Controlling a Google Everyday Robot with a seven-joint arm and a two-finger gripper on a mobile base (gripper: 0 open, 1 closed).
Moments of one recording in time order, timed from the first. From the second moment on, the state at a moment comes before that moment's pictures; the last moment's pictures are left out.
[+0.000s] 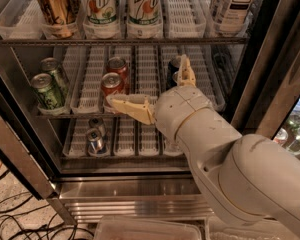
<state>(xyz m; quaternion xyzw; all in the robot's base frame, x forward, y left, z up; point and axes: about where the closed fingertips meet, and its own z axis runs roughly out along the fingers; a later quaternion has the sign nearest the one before) 0.504 -0.016 0.976 -0.24 0.65 0.10 0.72</state>
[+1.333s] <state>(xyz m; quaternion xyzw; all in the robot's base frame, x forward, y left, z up) 0.482 -0.001 1.021 -0.25 0.61 0.10 0.74</state>
